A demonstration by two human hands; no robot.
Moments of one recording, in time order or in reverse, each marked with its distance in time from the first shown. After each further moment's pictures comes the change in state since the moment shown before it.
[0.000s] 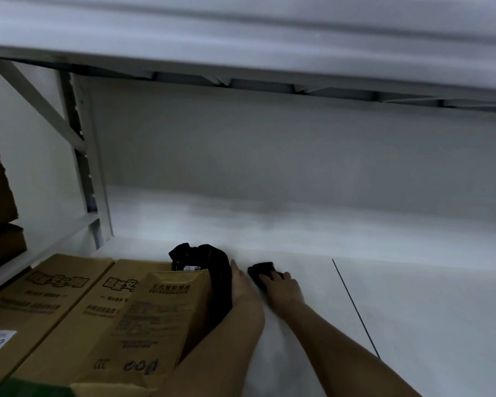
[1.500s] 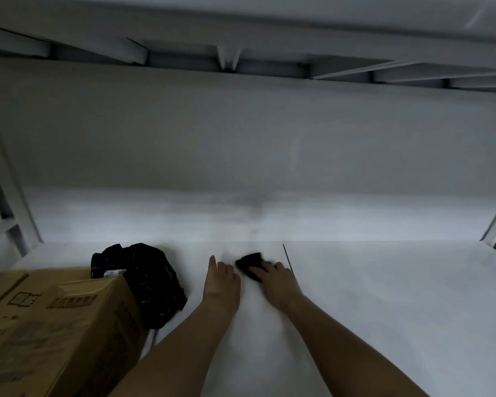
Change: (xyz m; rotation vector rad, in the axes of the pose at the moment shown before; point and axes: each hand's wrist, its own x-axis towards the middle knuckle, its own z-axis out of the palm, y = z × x) left_hand 0.023 0.049 -0.051 -0.286 0.254 0.017; right_hand -0.033 0.116 0.002 0.024 0.011 0.039
